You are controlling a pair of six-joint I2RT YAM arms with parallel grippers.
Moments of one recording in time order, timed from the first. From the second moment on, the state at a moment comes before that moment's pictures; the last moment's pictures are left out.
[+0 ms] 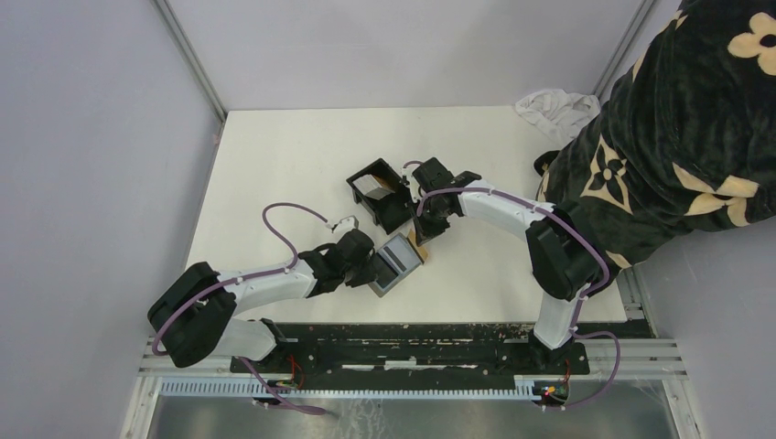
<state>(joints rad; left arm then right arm) -0.84 1.33 0.56 -0.17 -0.20 -1.00 0.65 1.84 1.32 -0.66 -0.23 0.24</state>
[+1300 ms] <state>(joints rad) -0.84 1.35 0.62 -0.28 -0.21 -0.84 0.78 1.77 1.32 -0.61 -0.24 0.37</state>
